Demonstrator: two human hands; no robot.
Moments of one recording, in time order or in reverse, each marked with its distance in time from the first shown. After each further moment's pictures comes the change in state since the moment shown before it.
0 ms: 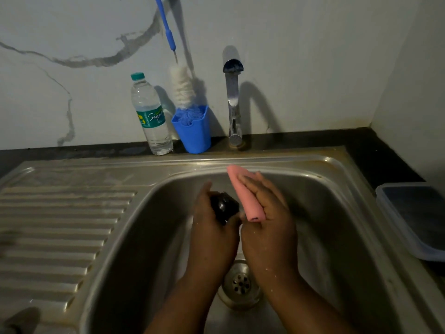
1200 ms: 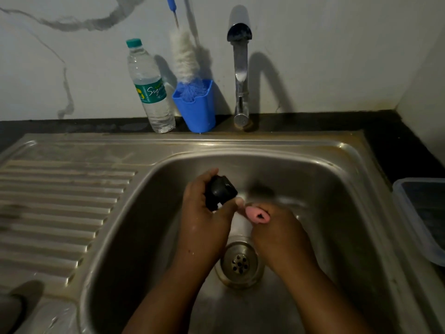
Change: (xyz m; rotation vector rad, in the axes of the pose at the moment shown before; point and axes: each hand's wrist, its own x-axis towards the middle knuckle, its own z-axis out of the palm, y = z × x) left_hand -0.002 0.000 -0.006 0.065 0.103 0.103; right_hand 0.007 0.015 -0.018 -0.354 -0.415 0.587
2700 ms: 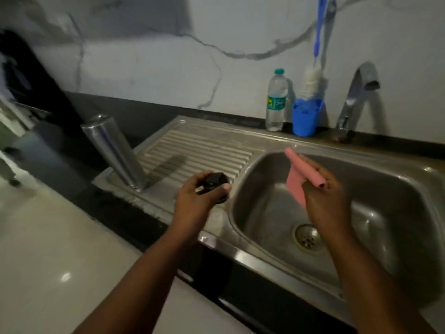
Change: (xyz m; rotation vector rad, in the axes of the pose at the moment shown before) left_hand -0.105 0.047 -0.225 -0.313 0.299 -0.299; right_hand -0.127 -0.095 0.020 0.641 0.011 -0.519
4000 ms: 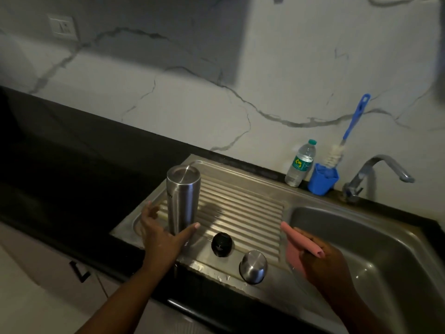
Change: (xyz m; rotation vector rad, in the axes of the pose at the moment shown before) left_hand 0.160 -0.025 -0.253 0.160 0.080 0.118; right_hand -0.049 -0.046 0.196 -0.807 -0.149 -0.081
